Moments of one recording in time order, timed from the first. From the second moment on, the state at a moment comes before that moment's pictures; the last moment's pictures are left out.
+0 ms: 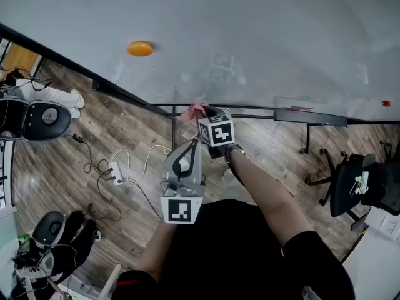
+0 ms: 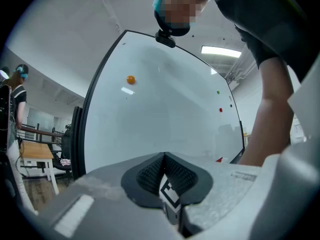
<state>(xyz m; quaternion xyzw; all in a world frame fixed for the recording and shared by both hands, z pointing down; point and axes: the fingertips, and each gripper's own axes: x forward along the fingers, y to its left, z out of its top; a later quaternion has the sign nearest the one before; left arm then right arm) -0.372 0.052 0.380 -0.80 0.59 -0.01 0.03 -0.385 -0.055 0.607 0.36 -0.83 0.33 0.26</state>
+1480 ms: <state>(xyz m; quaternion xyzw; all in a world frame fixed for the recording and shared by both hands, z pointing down) -0.264 0.036 0.380 -0.82 0.58 -0.02 0.03 -0.275 -0.066 0.606 0.36 -0.82 0.35 0.27</state>
